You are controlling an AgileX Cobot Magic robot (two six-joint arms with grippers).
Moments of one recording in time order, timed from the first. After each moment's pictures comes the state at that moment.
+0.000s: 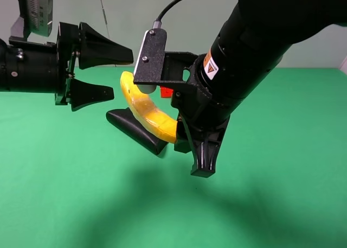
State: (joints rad) left arm -0.21 1.36 -0.58 -1.66 0.71 1.06; right arm 0.98 1.51 -1.13 0.02 0.87 -0.57
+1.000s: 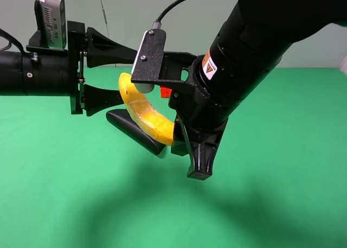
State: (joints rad) left arm -0.21 1.47 -0.59 -1.73 0.84 0.98; right arm 0.98 1.51 -1.13 0.06 0.87 -0.57
